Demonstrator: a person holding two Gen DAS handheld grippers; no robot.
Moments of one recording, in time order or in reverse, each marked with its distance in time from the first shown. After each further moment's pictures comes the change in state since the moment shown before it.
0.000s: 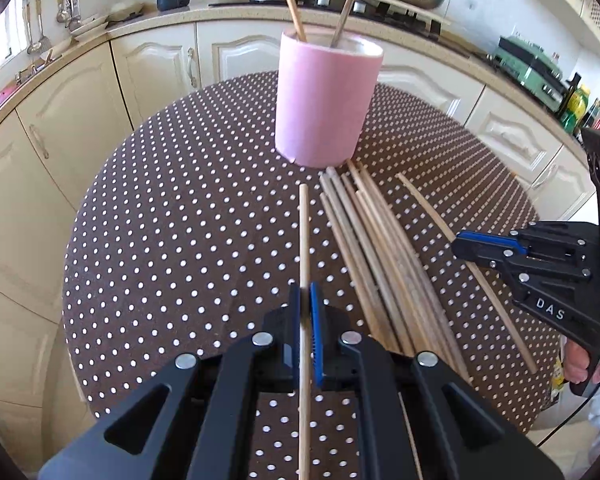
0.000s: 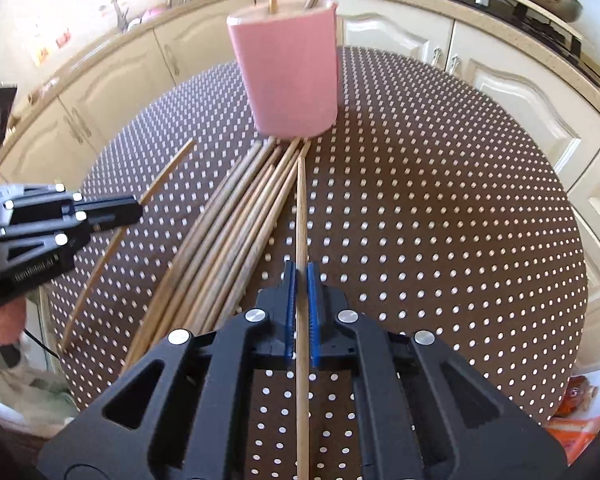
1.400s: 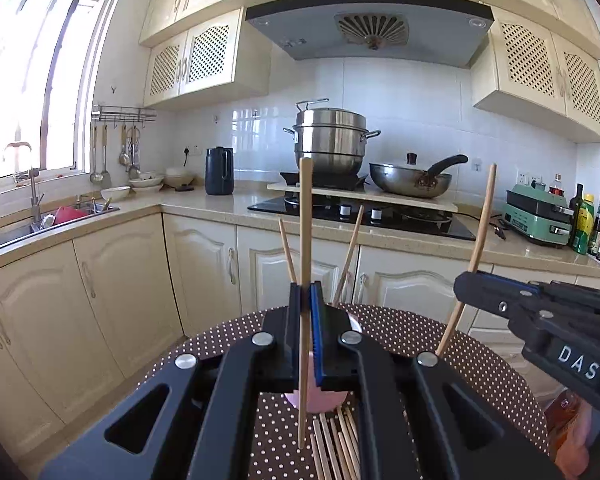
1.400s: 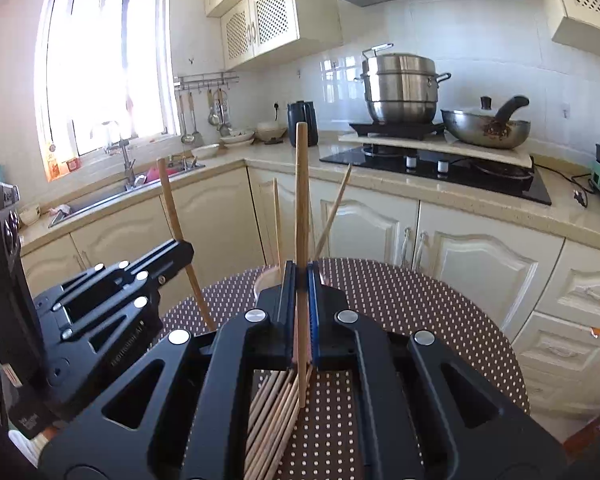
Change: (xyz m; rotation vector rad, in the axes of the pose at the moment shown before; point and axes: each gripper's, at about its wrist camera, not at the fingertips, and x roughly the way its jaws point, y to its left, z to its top) left arm -0.109 -0.052 0.076 -0.032 -0.704 0.171; right arm -0.133 0.002 0.079 0.036 -0.583 -0.048
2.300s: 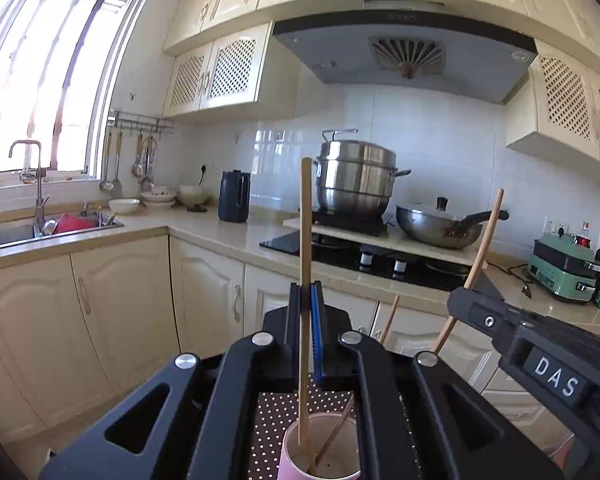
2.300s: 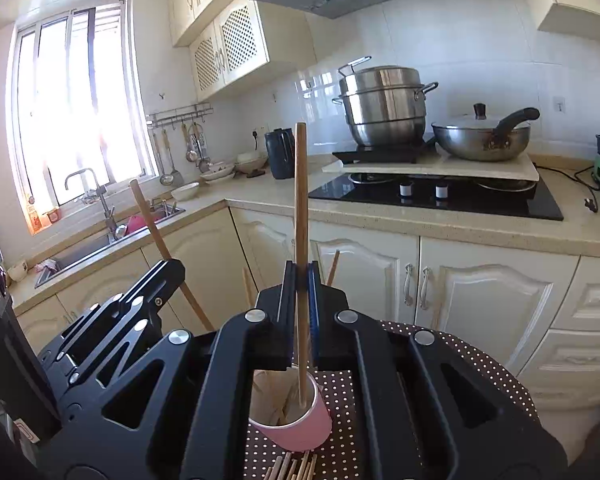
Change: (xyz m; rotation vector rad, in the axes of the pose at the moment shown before) left arm 0.077 0.007 0.056 -0.091 -0.077 0.059; right arm 0.075 -0.024 0.067 0.119 -0.054 -0.030
